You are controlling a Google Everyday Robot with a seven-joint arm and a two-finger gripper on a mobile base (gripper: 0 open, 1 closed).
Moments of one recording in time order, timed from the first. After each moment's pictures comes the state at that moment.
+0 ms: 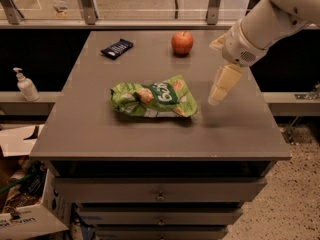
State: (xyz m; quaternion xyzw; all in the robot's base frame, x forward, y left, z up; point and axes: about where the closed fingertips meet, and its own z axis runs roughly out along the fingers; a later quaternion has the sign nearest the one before) arm 0.602 -0.151 0.883 -0.65 0.72 0.05 0.26
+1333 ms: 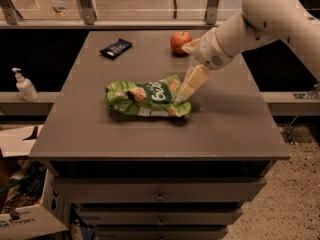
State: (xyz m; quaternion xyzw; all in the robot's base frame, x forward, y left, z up) arm 0.643 -0.075 0.860 -0.63 0.68 0.16 0.33
